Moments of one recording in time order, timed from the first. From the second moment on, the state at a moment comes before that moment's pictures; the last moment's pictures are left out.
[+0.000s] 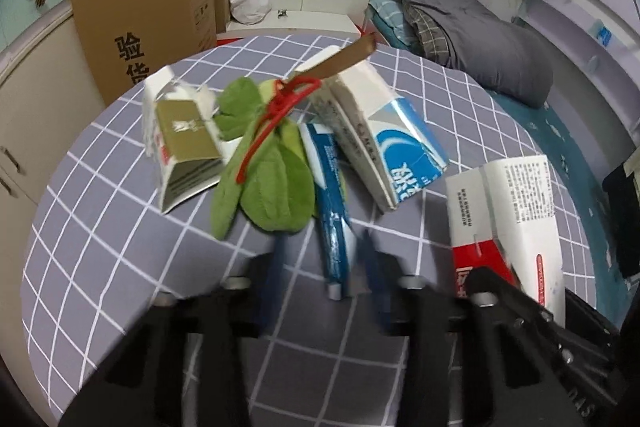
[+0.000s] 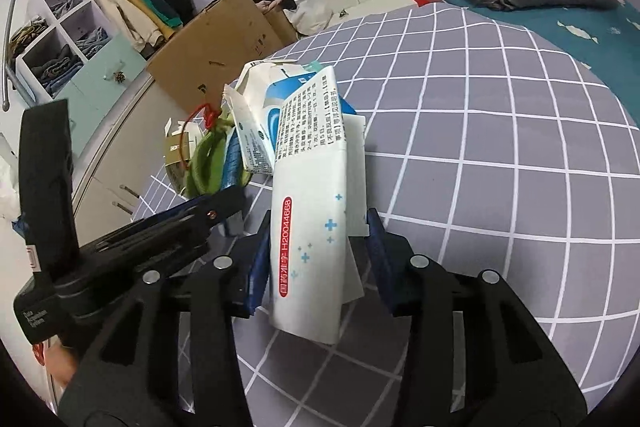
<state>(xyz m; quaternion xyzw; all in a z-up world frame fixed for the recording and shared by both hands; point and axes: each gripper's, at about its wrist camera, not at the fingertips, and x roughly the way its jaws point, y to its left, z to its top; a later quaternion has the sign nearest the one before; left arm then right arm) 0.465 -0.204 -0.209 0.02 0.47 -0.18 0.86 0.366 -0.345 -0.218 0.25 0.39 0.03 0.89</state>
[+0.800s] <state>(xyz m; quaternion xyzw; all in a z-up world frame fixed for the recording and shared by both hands) 0.361 -0.035 -0.139 -0.08 0.40 -0.16 0.90 0.343 -0.201 -0.151 0.20 0.37 0.14 0.90</state>
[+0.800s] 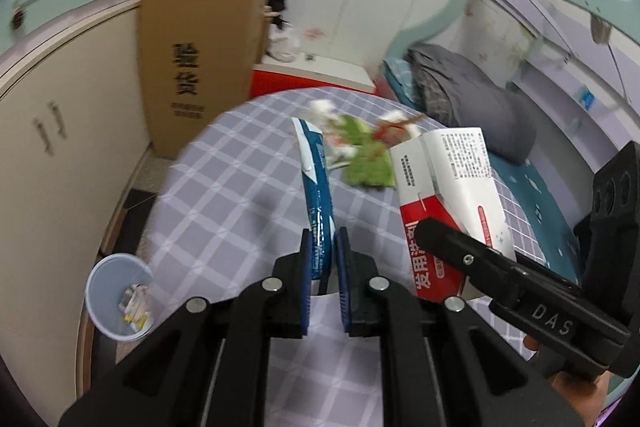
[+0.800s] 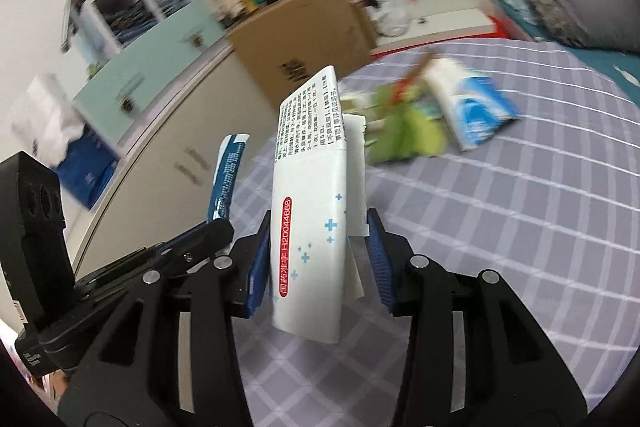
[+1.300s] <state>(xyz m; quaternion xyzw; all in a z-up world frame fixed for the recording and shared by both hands) 0.330 0.192 -0.173 -0.17 0.41 0.00 0.90 0.376 0.013 -0.165 0.12 0.42 0.27 0.86</state>
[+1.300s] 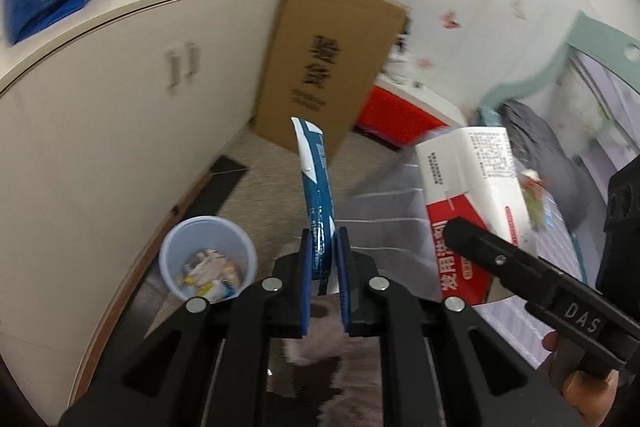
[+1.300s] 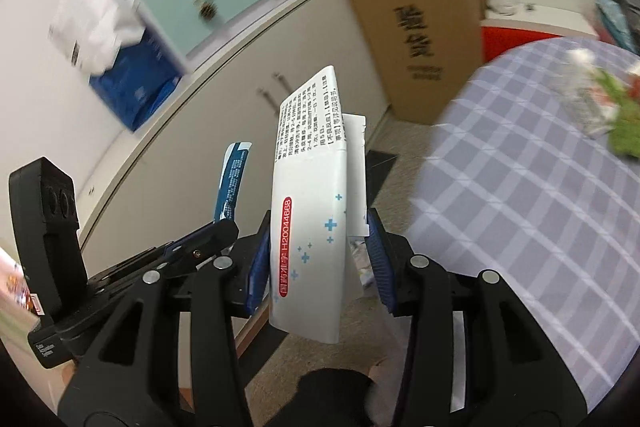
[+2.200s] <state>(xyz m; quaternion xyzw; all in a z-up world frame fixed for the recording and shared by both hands) 0.367 0.318 -0.255 -0.19 0.47 0.12 0.85 0.437 0.148 -0.245 0.04 0.46 0.25 0.85</state>
